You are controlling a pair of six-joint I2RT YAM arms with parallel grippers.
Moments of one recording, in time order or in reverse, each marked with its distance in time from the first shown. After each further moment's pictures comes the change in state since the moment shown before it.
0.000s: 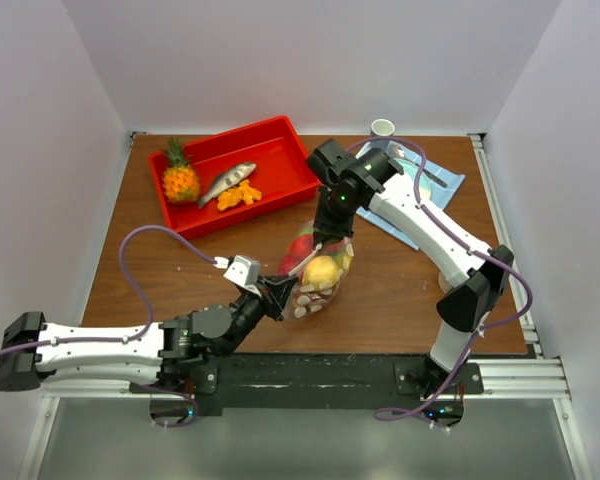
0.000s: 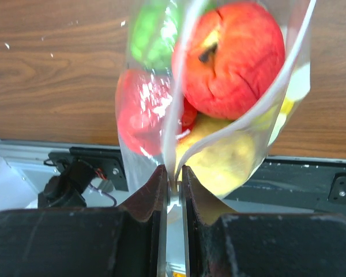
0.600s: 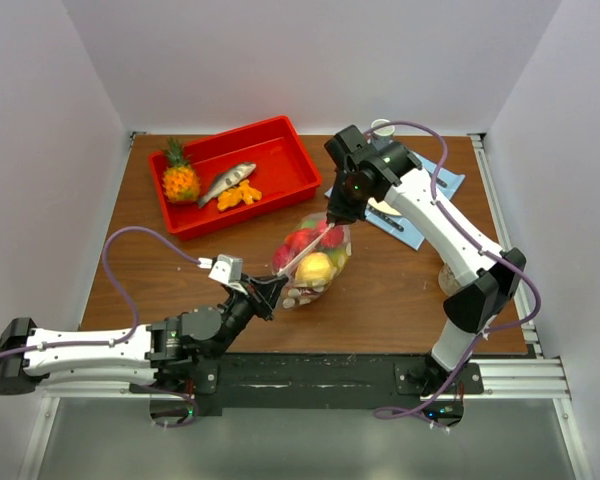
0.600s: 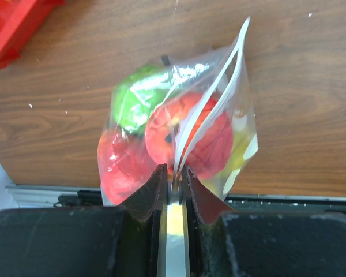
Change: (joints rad) left arm -0.001 -0.103 -0.020 -0.108 -0.048 -0.118; right arm -0.095 -0.037 -0.026 0.099 0.104 -0.049
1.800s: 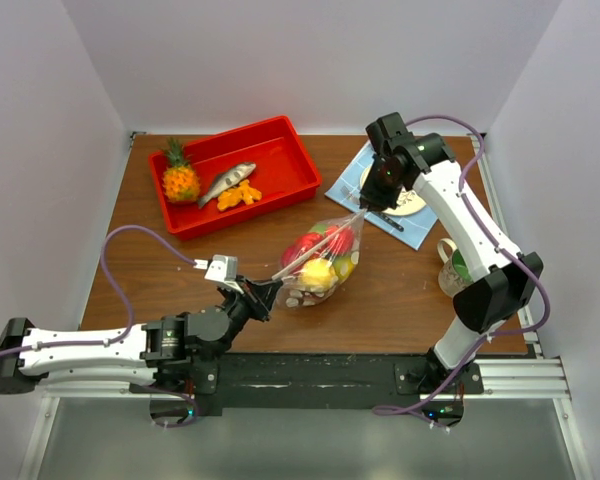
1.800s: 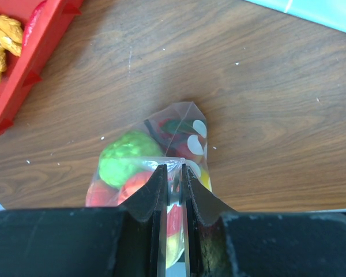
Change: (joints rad) left arm -0.013 -0.029 0.030 -0.217 -0.076 -0.202; right arm -0.214 -0.043 -0.059 0.029 0.023 -0.065
